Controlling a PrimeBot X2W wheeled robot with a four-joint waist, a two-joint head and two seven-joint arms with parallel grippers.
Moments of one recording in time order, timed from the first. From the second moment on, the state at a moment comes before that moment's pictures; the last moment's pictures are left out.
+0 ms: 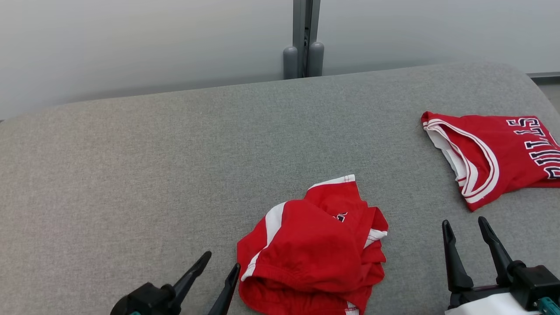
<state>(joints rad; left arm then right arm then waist) -0.07 0.40 -0.65 0.13 -0.58 0.00 -0.26 0.06 -0.05 0.00 0.10 0.13 0.13 -0.26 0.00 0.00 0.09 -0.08</state>
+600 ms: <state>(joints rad) 0.05 0.14 -0.50 0.07 -1.09 0.14 0.03 0.05 -0.05 0.04 0.09 0.11 0.13 -0.26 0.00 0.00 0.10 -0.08</state>
